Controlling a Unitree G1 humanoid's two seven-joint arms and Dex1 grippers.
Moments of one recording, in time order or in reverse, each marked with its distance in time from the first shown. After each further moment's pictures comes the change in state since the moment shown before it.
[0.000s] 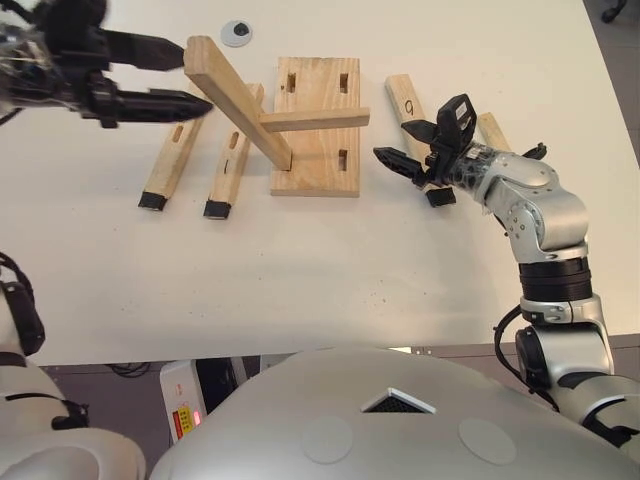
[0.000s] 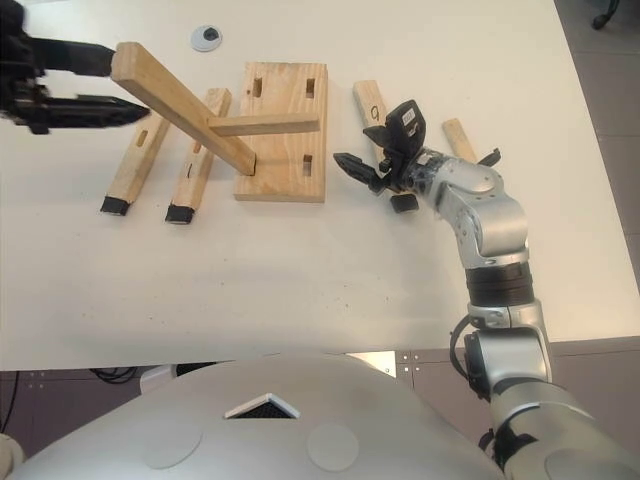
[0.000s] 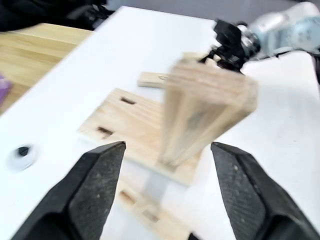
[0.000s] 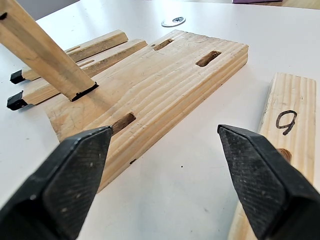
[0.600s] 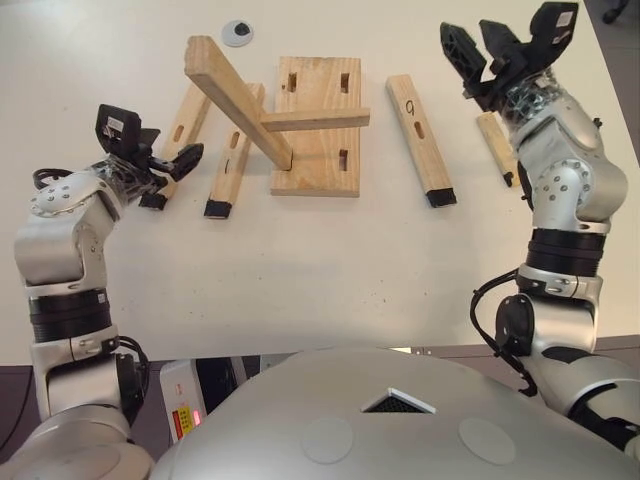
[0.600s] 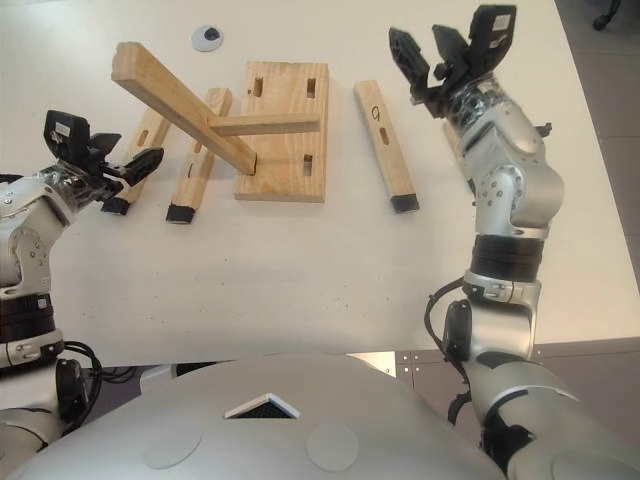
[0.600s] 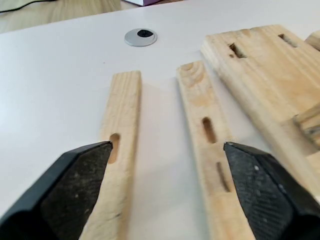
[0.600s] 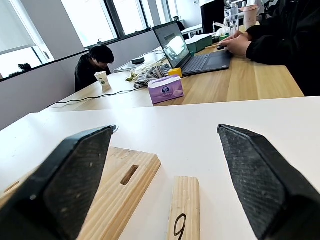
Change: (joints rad) left arm 0.474 -0.491 0.145 -0.256 0.093 0.027 0.771; right arm -0.165 0.120 -0.307 0.047 0.116 -0.036 -0.289
